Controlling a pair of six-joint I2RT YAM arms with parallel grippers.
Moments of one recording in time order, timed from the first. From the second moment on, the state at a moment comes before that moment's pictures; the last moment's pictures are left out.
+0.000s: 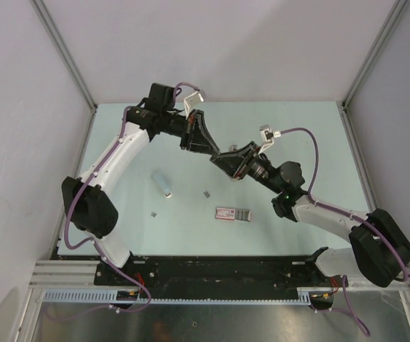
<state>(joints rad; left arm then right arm) -0.41 1.71 1.70 -0.73 1.42 0.21 0.66 1.30 0.63 1.06 -0.38 0.85</state>
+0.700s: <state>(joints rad) -0.42 1.68 1.69 -0.73 1.26 0.17 0.68 1.24 0.64 0.75 -0.32 0.73</state>
